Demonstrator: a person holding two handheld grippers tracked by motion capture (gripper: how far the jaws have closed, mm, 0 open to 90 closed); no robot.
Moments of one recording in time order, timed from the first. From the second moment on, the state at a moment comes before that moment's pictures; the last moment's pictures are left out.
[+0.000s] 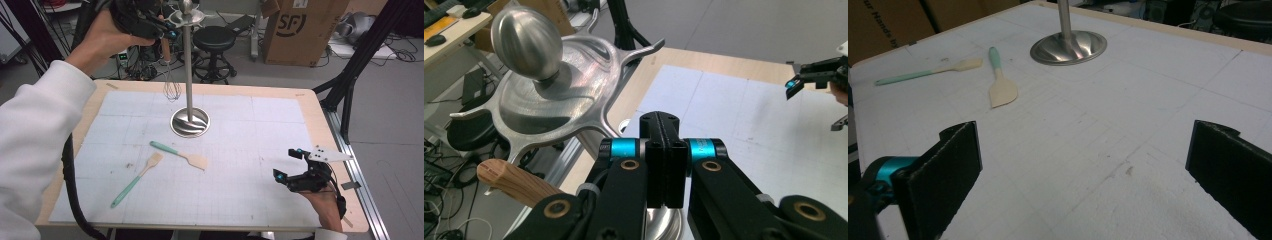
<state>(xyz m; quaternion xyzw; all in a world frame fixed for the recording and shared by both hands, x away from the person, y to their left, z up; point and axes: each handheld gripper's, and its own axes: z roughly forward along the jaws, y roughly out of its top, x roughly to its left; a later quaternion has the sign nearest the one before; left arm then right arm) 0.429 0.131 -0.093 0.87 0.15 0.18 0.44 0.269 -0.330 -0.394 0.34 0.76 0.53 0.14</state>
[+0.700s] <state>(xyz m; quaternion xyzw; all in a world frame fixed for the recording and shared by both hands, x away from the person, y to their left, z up) 0.444 0.160 -0.095 0.86 0.17 0.20 0.44 0.270 -0.329 -0.395 0.34 0.77 0.53 0.14</state>
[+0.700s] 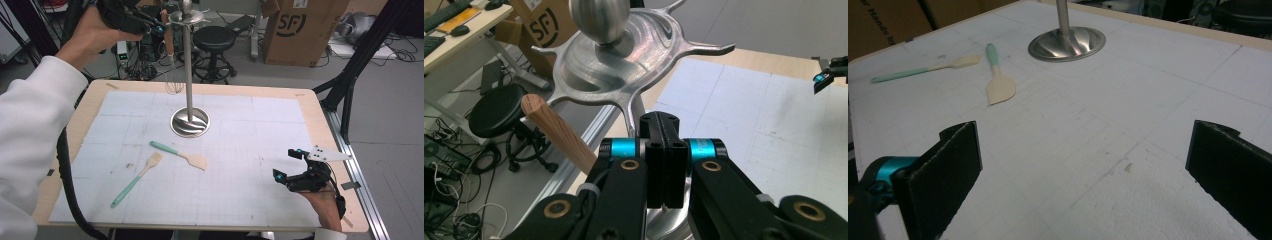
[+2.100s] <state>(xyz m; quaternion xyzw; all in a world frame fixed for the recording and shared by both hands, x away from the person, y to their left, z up) 0.376 0.232 -0.171 0.86 0.14 0.17 0.46 0.269 -0.331 -0.393 0.34 0.76 0.53 0.15</state>
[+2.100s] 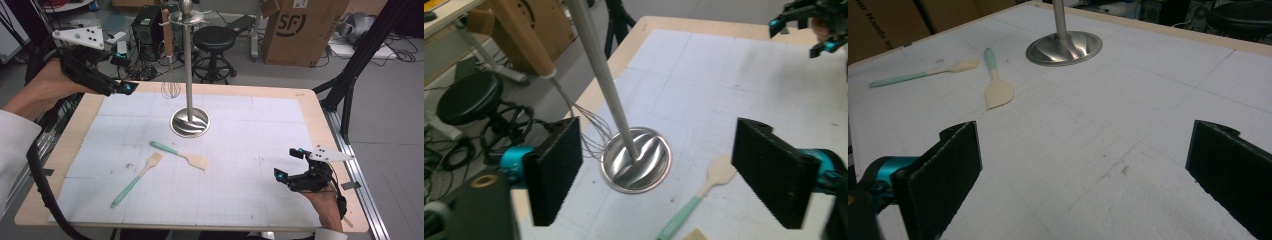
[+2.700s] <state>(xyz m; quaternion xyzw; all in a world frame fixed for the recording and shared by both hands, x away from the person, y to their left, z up) 0.347 0.247 -0.218 0.85 0.13 0.16 0.48 0.270 -0.332 -0.391 0.34 0.76 0.53 0.15</state>
